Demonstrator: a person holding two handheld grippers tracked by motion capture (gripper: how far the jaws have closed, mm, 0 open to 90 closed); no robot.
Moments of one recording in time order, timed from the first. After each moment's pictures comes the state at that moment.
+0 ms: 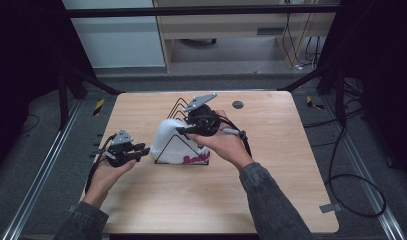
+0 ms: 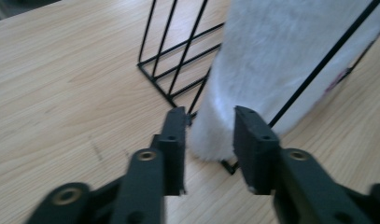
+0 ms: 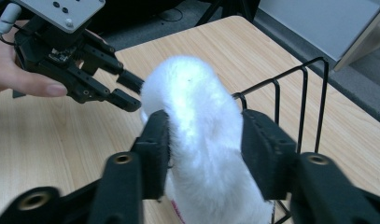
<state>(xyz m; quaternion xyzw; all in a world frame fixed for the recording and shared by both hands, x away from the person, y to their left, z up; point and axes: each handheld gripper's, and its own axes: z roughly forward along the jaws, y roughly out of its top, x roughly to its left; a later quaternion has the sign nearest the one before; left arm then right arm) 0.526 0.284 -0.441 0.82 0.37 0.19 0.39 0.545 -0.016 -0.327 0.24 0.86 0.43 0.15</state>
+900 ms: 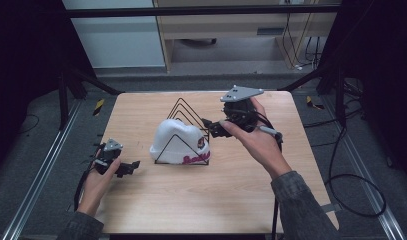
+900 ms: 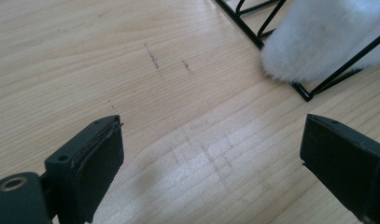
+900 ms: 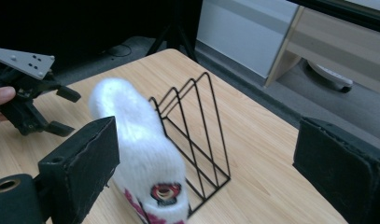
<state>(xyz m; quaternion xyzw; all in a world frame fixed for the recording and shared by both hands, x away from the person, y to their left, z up) 0.520 0.322 -0.477 0.81 0.44 0.20 0.33 0.516 -0.095 -0.284 0.30 0.80 0.47 0.24</state>
